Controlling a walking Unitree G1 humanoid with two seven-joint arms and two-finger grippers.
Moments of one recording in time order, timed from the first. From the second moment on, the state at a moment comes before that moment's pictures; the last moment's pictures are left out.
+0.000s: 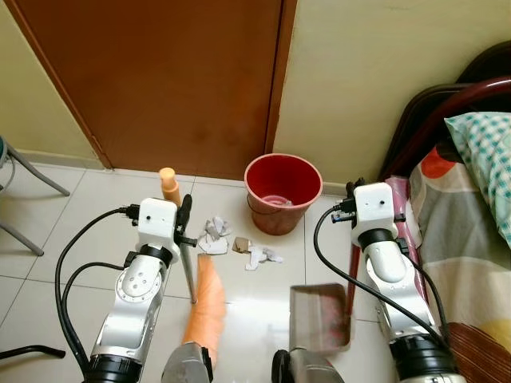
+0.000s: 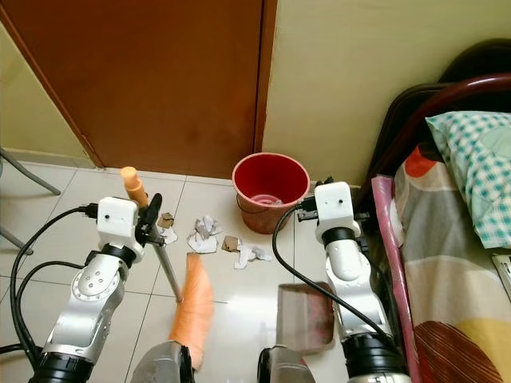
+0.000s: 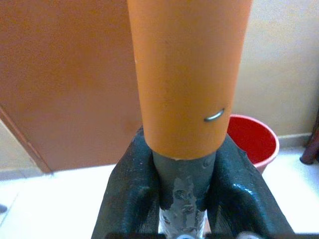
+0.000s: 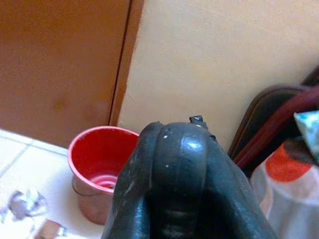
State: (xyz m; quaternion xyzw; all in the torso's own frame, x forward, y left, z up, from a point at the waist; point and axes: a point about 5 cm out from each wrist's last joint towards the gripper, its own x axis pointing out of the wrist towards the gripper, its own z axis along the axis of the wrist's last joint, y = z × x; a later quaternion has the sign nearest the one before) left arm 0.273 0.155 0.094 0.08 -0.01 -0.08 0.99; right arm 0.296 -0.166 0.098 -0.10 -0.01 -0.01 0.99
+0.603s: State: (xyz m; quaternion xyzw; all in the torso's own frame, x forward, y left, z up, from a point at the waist) left arm 0.272 0.155 0.124 0.11 -0.07 -0.06 0.99; right arm 0.291 -0.176 0.093 -0.07 0.00 -0.03 1.00
